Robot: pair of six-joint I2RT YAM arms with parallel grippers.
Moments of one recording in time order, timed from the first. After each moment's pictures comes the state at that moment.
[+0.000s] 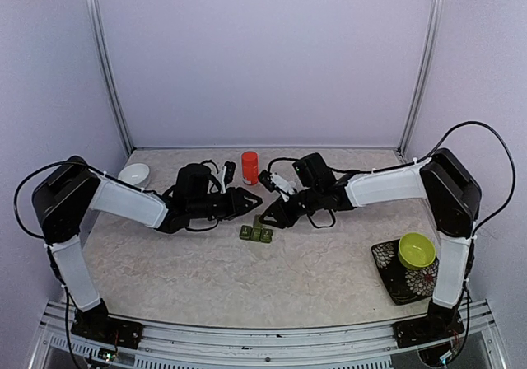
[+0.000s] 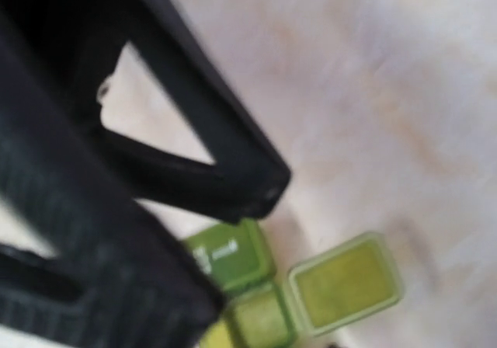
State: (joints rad) left arm -0.70 1.84 0.90 0.55 0.35 -0.76; right arm 0.76 1.98 1.26 -0.01 -0.45 -0.01
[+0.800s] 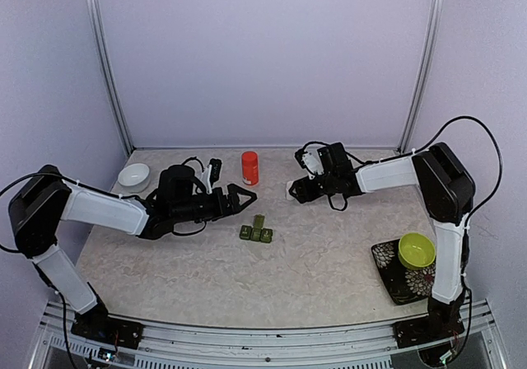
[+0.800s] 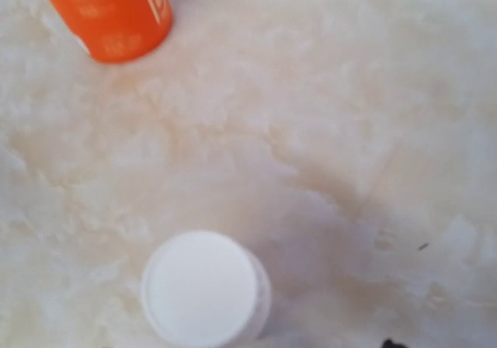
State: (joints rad) left arm -0.70 1.64 0.77 0.55 0.28 -0.73; right arm 0.54 2.06 1.32 0.07 -0.14 0.02
